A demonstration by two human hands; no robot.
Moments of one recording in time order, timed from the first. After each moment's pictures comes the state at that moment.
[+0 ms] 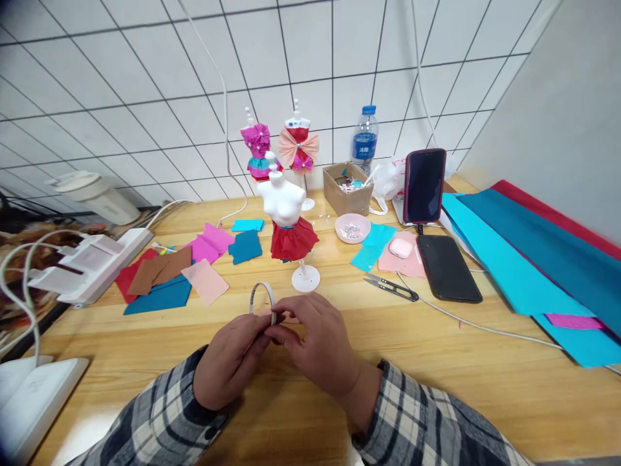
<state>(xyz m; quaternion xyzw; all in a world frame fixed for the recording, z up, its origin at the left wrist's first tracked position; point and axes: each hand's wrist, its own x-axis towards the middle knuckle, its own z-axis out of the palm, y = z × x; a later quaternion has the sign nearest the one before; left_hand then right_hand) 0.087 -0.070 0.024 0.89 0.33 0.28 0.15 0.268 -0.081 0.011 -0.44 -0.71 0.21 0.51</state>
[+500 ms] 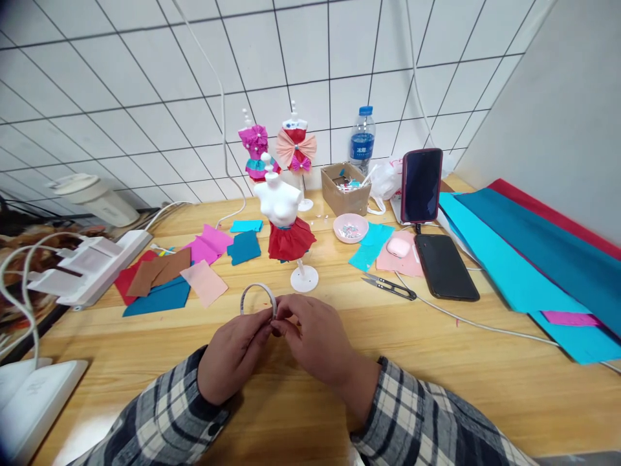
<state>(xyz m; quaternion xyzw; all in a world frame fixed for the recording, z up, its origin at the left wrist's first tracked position) 0.086 -0.066 0.008 0.89 0.38 0.27 0.06 0.270 -0.075 0.007 -0.48 -0.71 0.30 0.41</state>
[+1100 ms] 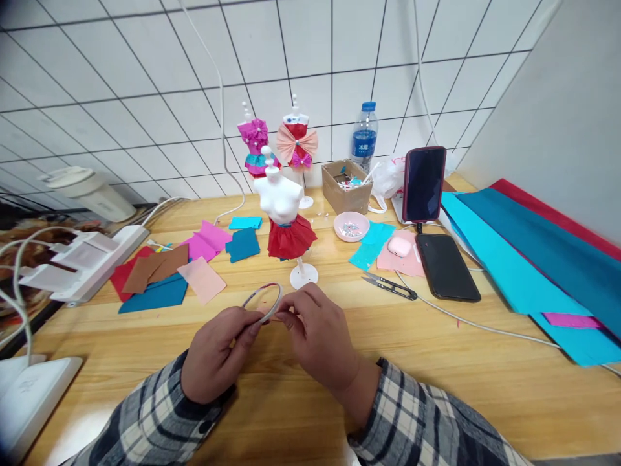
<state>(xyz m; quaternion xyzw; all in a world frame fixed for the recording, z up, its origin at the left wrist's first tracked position) 0.083 -0.066 0.031 0.87 0.39 0.28 0.10 0.274 -0.078 0.010 -0.48 -0.72 0.20 0.46</state>
